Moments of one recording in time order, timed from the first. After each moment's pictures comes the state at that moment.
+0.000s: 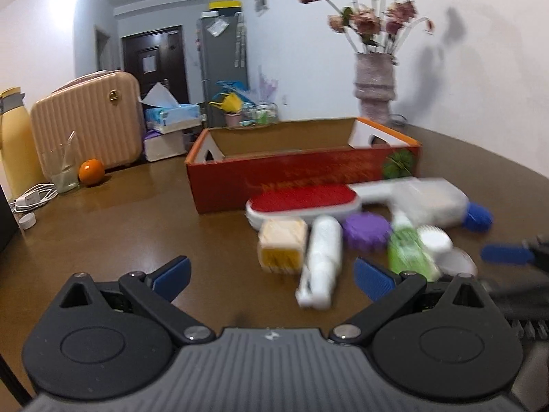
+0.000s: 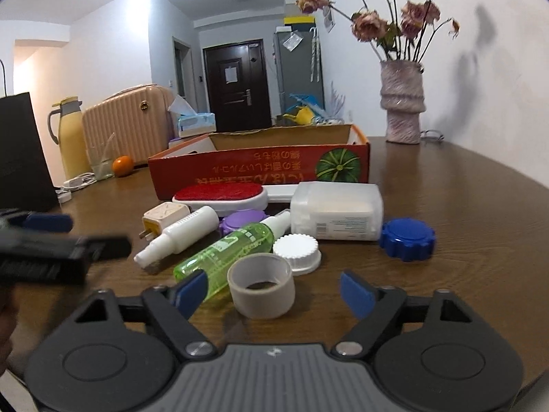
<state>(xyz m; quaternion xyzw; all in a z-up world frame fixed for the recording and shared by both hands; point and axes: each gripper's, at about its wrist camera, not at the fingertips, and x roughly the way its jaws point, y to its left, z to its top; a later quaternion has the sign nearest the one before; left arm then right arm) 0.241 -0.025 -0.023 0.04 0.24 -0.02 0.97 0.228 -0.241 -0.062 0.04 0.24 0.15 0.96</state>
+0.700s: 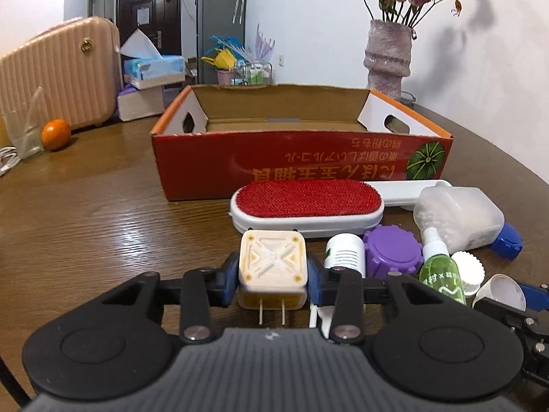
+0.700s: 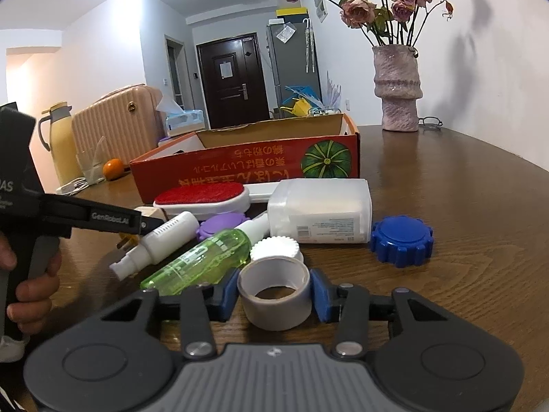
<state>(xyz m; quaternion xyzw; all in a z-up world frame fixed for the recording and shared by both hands) 0.315 -0.018 -0.037 0.00 0.31 -0.04 0.95 0.252 -0.254 -0.067 0.06 0.25 0.14 0.96</state>
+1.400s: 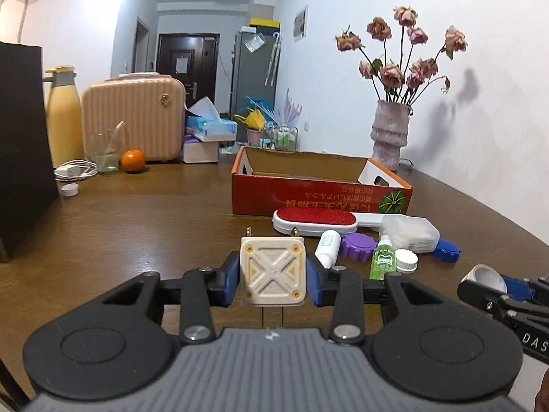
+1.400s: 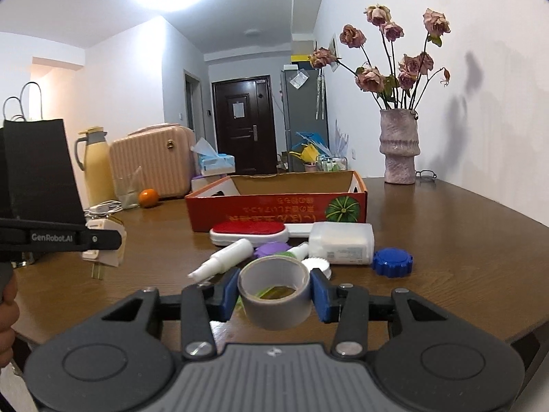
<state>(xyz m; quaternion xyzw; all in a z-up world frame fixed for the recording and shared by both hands) 0.132 0.005 0.011 -0.04 0.20 0.01 0.98 0.133 -0.242 -0.022 0.04 0.17 0.15 0.97</state>
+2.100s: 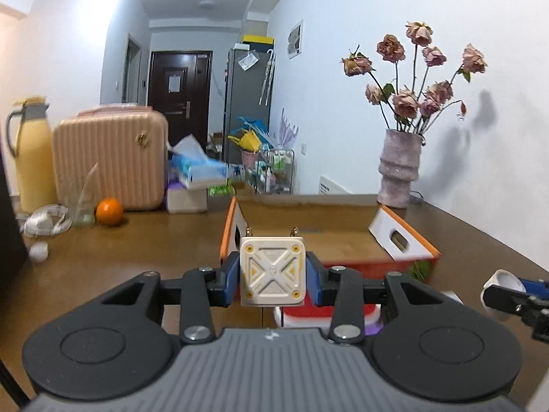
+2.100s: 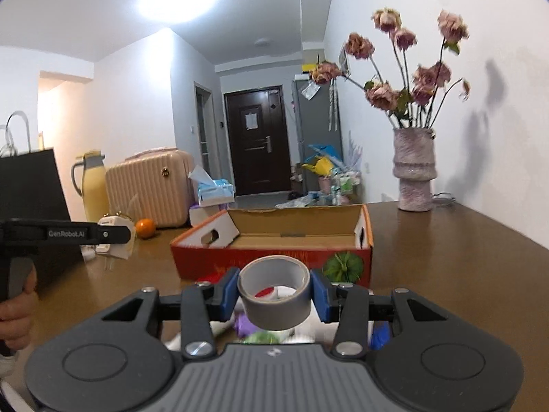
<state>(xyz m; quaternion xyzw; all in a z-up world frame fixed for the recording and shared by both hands) 0.270 0.015 0.059 -0.02 0.17 0.00 0.99 0.243 -0.266 0.023 0.05 0.16 0.19 0.97</state>
